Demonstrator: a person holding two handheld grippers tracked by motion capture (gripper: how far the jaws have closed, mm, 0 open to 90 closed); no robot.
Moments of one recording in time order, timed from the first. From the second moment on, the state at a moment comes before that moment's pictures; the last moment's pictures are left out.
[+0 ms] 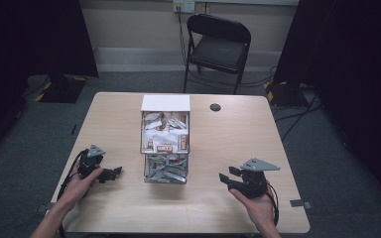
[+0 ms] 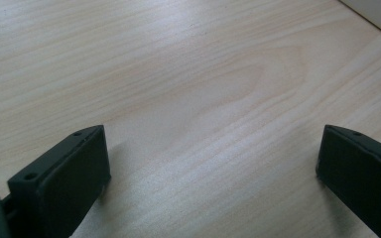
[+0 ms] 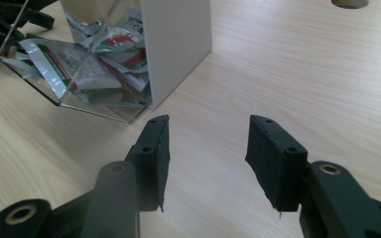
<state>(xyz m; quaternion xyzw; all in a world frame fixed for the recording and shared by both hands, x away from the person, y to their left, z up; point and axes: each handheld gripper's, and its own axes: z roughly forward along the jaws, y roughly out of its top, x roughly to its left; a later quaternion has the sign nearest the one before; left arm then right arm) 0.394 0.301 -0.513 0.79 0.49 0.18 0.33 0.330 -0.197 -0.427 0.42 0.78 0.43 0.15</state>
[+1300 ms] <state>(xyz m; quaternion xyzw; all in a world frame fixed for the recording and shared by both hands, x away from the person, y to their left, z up) 0.394 0.302 -0.513 0.79 0.49 0.18 0.33 0.334 -0.094 -0.413 0.30 0.83 0.46 0.09</state>
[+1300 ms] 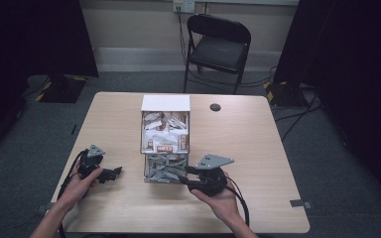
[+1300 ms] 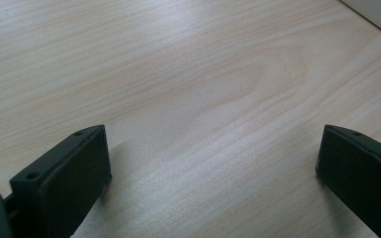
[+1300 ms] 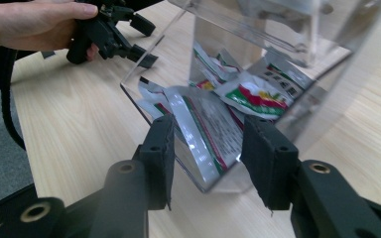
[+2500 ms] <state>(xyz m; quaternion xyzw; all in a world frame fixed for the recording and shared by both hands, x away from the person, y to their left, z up) 0.394 0.302 -0.513 0.79 0.48 0.18 0.33 0.350 -0.067 -0.440 0.28 0.84 0.45 0.09</state>
